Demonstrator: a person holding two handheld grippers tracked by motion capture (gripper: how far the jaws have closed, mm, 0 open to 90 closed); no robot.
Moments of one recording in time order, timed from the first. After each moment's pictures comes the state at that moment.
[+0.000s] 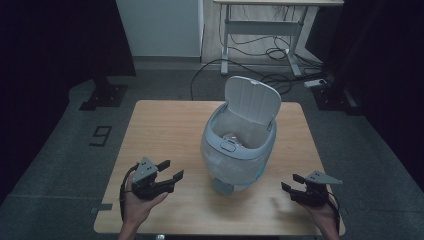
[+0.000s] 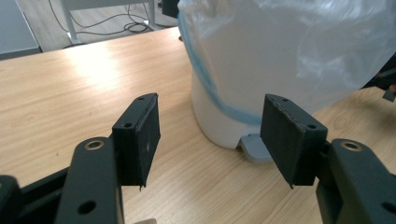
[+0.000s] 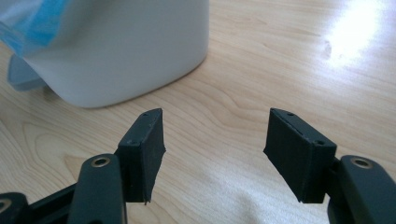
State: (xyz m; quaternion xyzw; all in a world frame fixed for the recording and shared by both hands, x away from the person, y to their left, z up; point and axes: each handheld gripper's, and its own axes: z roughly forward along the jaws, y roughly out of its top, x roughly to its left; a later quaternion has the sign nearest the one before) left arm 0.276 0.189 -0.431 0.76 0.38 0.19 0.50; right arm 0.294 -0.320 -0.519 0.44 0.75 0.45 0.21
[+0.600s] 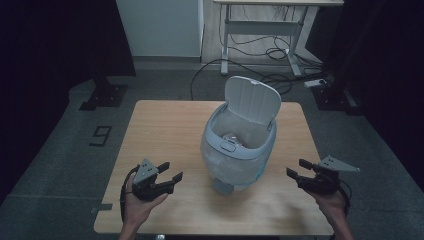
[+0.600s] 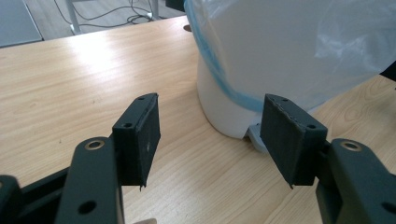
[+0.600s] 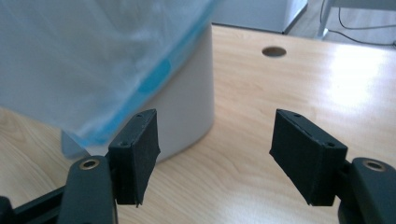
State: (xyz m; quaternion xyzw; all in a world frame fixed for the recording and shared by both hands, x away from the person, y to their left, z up) left arm 0.279 0.192 -0.441 0.76 0.39 0.19 0.48; right arm 0.300 -0.324 -0.450 0.43 0.72 0.50 0.21
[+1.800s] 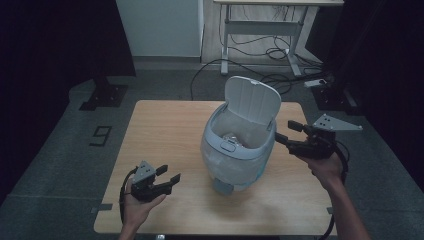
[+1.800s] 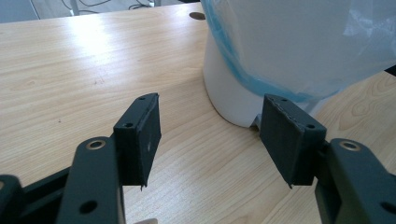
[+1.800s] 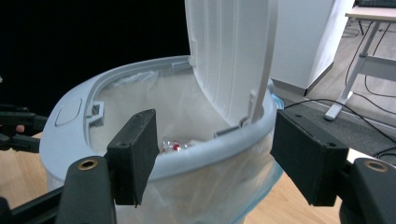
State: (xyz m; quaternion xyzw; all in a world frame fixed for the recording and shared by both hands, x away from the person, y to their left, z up) left arm 0.283 0.200 -0.455 0.76 0.40 0.18 0.48; right arm 0.334 -0.273 -0.327 0.34 0.73 0.55 0.23
